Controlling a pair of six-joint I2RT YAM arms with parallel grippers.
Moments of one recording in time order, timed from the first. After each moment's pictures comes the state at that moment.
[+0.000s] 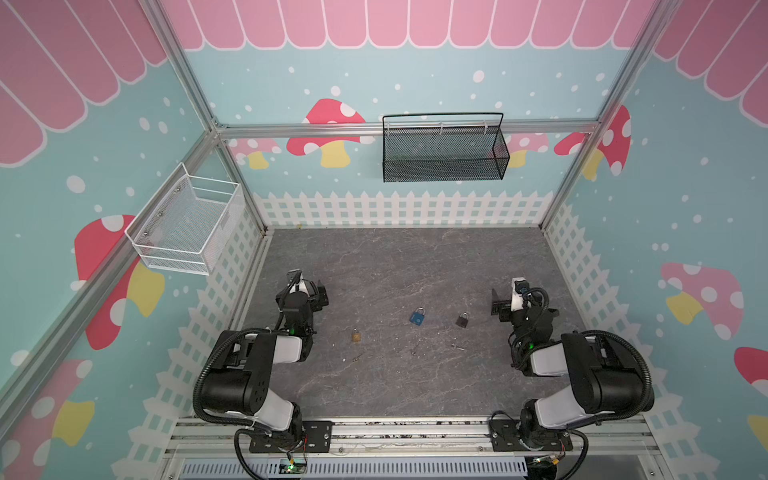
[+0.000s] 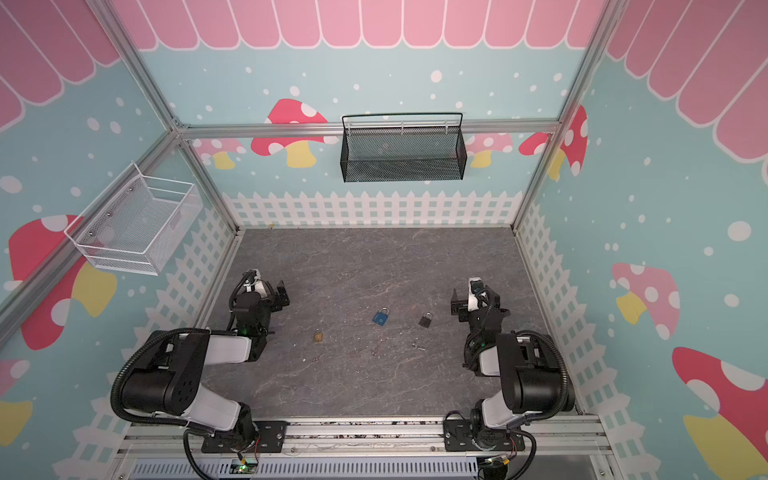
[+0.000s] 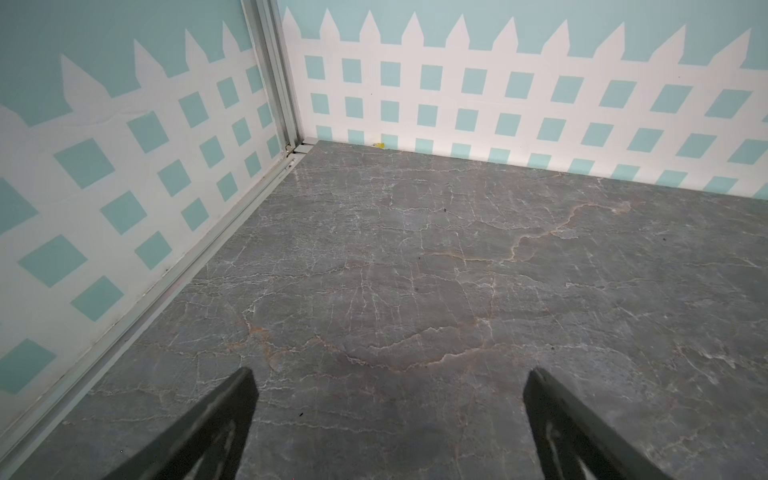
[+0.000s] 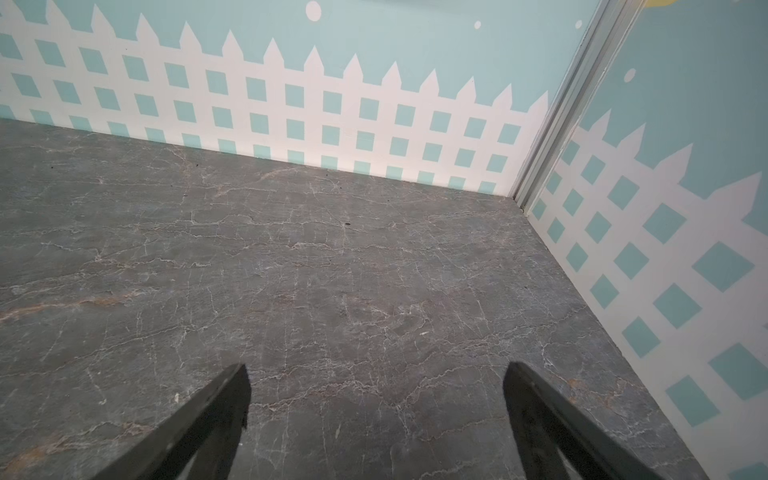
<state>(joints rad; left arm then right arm) -0.06 1.54 0.38 0.87 -0.29 -0.11 -0.03 1.52 0.22 1.16 -0.02 -0.15</state>
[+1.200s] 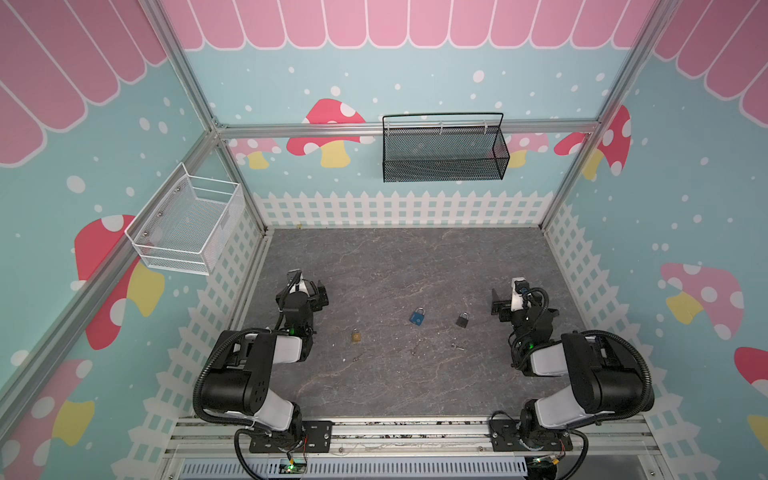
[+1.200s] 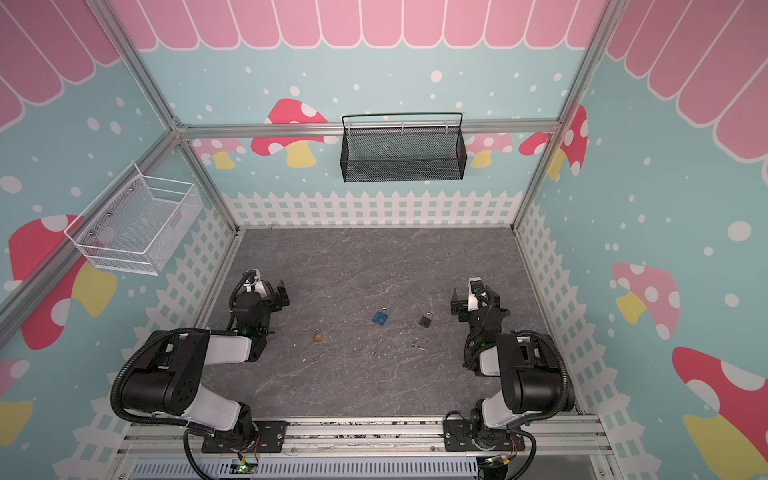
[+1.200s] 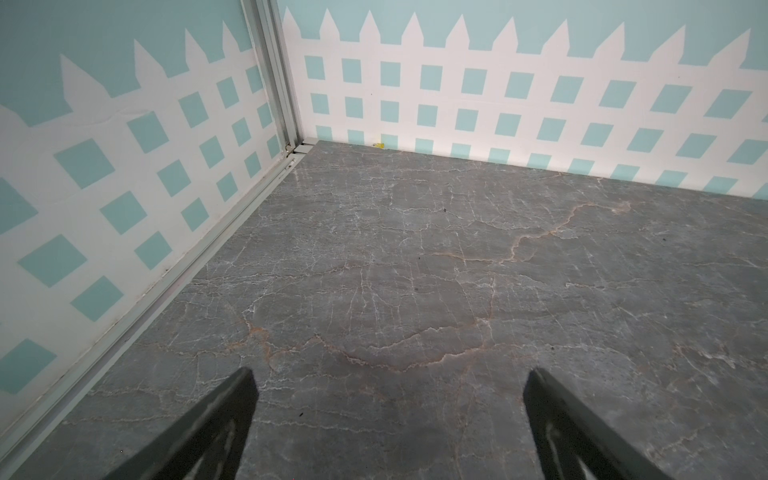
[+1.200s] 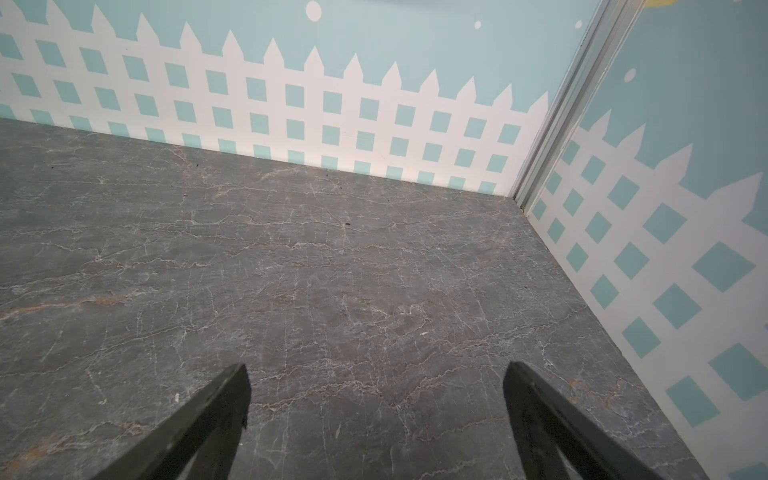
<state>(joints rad) -0.06 1.54 0.38 0.87 -0.29 -0.11 -0.03 1.52 0.22 1.16 -0.02 -0.15</state>
